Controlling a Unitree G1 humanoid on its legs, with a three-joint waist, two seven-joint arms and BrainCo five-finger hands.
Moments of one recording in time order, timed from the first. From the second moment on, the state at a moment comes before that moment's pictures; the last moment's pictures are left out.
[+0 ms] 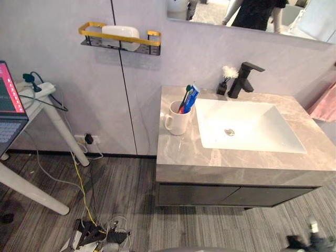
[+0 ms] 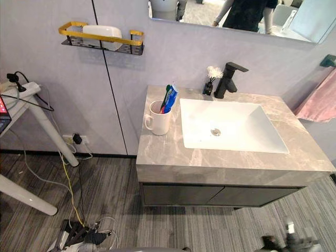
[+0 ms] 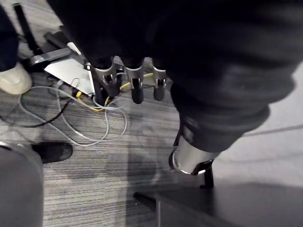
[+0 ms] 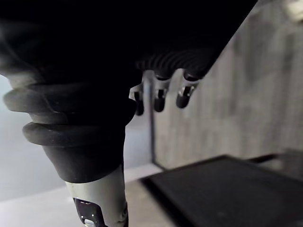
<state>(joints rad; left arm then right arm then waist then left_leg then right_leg) 0.18 0.05 0.25 0.93 0.15 -0.08 0.18 0.27 0.09 -0.67 0.51 0.60 -0.26 -0.33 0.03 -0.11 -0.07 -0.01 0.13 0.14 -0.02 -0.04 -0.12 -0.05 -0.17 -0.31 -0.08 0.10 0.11</state>
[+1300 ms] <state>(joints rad) 0.11 0.05 -0.36 -0.62 -0.41 -0.26 0.07 0.24 0.03 -0.24 1.00 0.26 -0.11 -0.08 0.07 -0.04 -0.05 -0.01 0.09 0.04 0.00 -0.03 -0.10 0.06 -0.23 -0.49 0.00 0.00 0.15</state>
